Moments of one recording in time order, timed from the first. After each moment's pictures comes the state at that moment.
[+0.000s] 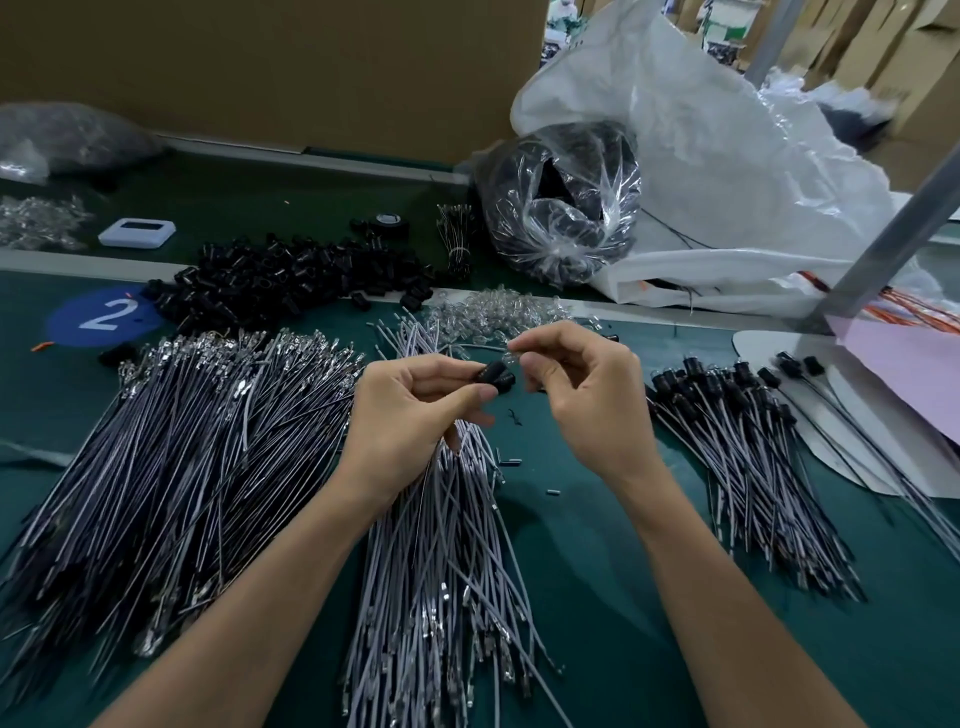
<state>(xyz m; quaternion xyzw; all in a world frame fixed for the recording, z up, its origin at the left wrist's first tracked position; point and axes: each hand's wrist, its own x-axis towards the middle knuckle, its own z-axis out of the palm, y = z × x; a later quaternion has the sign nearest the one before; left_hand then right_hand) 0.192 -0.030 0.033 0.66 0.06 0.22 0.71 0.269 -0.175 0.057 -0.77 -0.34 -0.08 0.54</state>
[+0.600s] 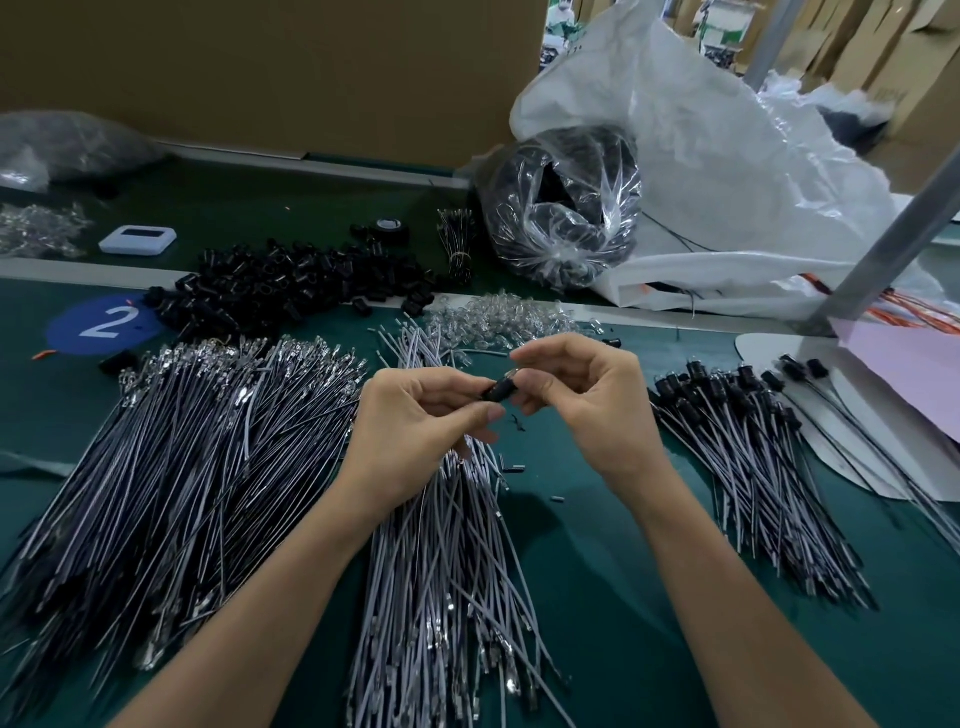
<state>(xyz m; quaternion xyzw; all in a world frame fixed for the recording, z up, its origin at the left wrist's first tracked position) 0.189 -0.028 0.032 0.72 0.02 0.21 0.66 0.275 -0.177 0.051 -0.71 -0.33 0.02 0.63</state>
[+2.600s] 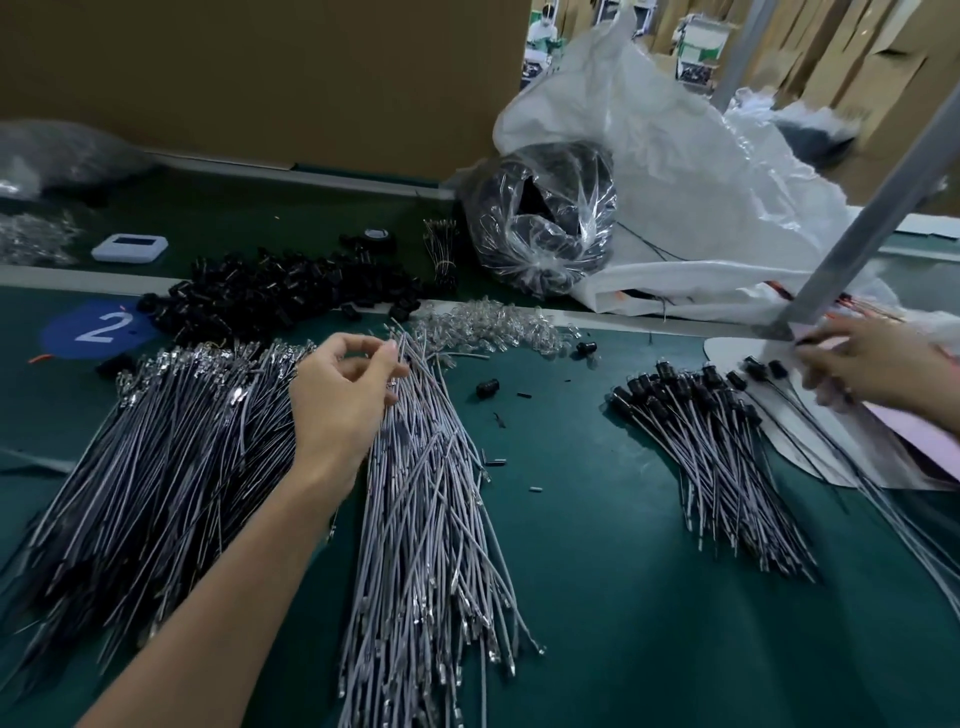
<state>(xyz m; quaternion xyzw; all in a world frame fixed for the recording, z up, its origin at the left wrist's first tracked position) 0.191 -0.004 0.034 0.67 0.24 0.31 0.63 0.418 -0.410 0.112 -0.96 -0.06 0.00 0.26</state>
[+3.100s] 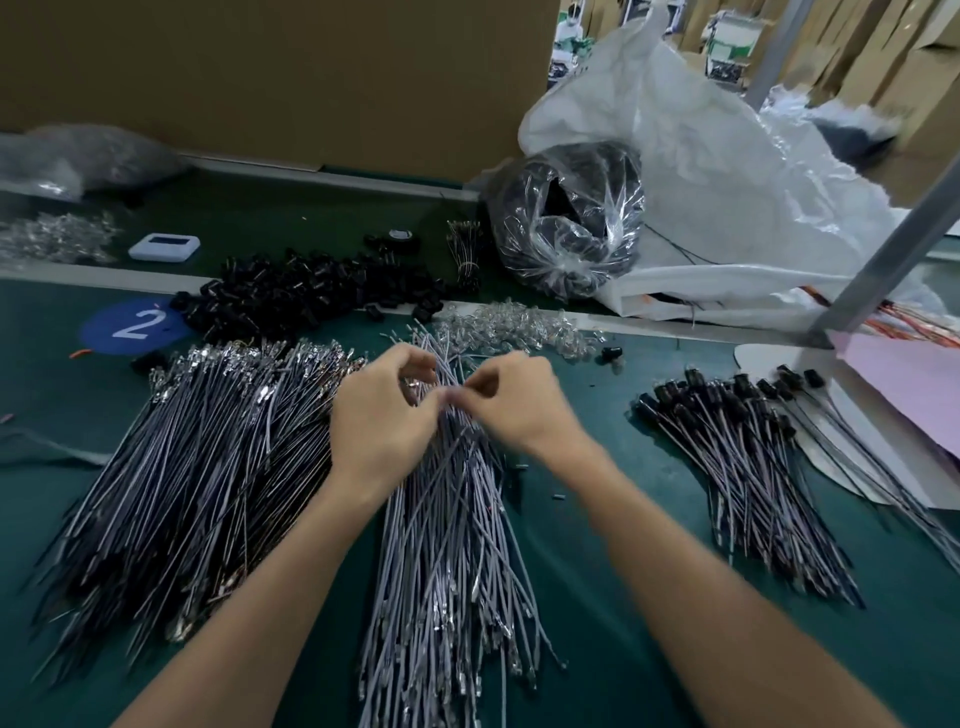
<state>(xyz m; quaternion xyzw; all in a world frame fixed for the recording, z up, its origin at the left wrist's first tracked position) 0.191 -0.009 0.026 0.85 0.20 0.29 0.39 0.275 -0.125 0.048 -0.90 -0.31 0.04 0.31</state>
